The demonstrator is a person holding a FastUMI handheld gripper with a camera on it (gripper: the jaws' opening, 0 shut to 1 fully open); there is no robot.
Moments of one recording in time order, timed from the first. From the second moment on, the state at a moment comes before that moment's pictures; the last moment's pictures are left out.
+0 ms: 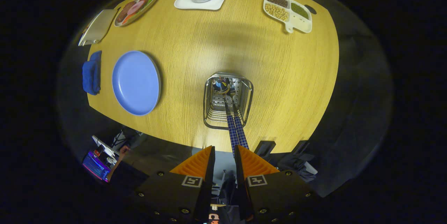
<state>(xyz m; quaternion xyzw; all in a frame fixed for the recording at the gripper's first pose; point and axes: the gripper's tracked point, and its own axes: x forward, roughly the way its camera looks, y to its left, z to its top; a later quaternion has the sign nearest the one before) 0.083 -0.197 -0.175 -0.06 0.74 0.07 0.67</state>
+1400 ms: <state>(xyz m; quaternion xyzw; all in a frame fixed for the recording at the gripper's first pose) -0.012 0.016 0.037 -0.07 -0.02 0.07 1.00</state>
